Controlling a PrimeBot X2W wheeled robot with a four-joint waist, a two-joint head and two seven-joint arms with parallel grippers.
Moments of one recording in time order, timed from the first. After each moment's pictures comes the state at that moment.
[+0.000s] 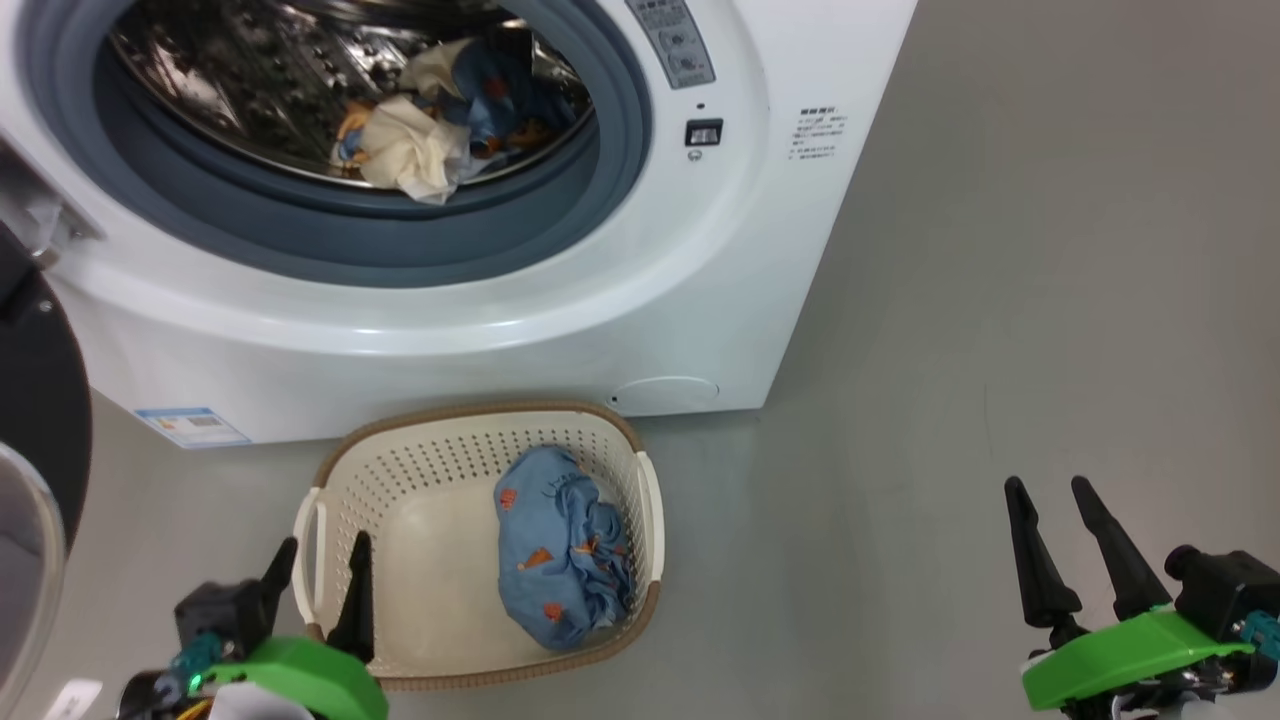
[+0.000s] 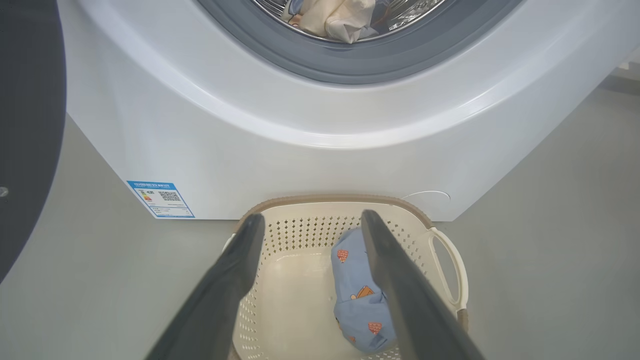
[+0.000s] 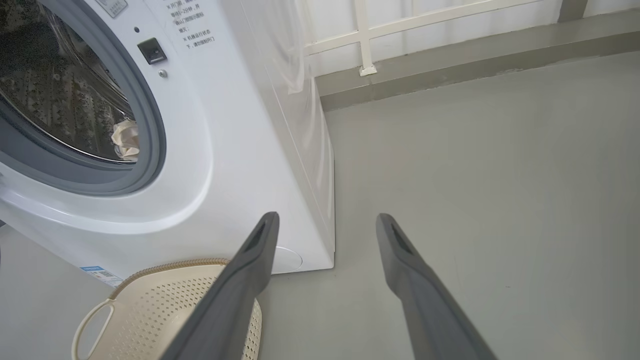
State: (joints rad) left arm -0.21 0.04 0.00 0.55 -0.19 -0.12 -0.26; right arm -0.08 -0.16 -0.02 0.26 0.41 0.13 -0.25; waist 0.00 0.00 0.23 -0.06
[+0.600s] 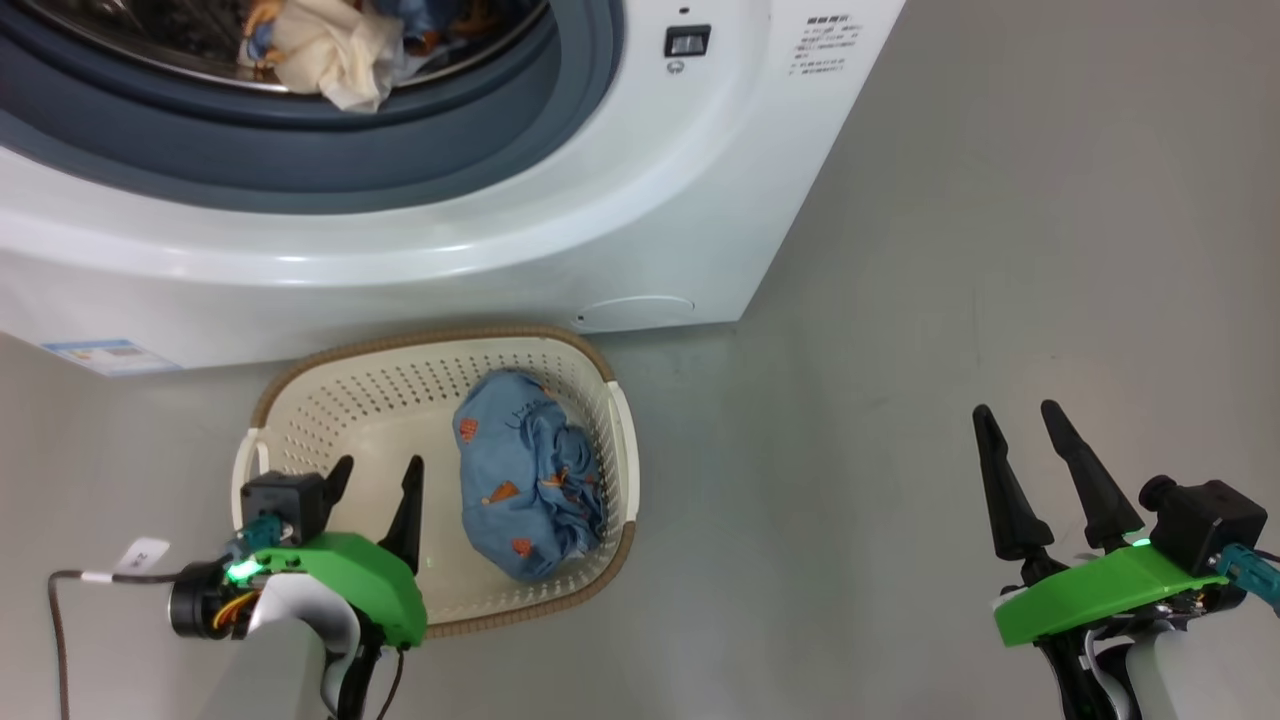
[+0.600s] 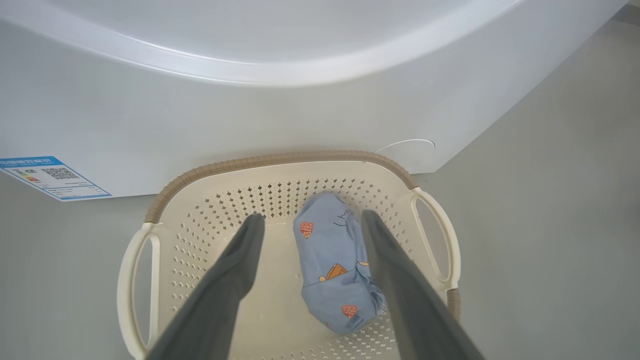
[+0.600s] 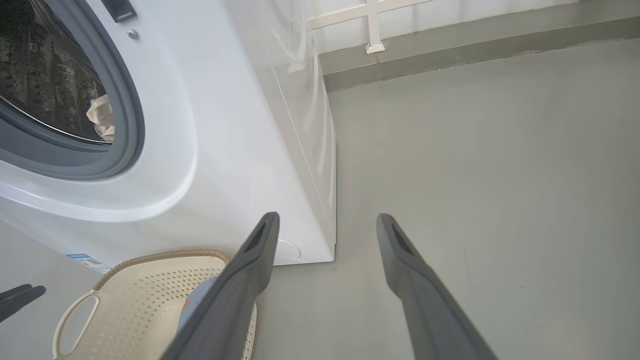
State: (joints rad) left arm -0.49 0.03 -0.13 0.85 -0.20 -0.13 -0.26; right arm -0.19 -0.15 0.03 0.25 0.41 0.13 -0.25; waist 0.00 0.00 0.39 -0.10
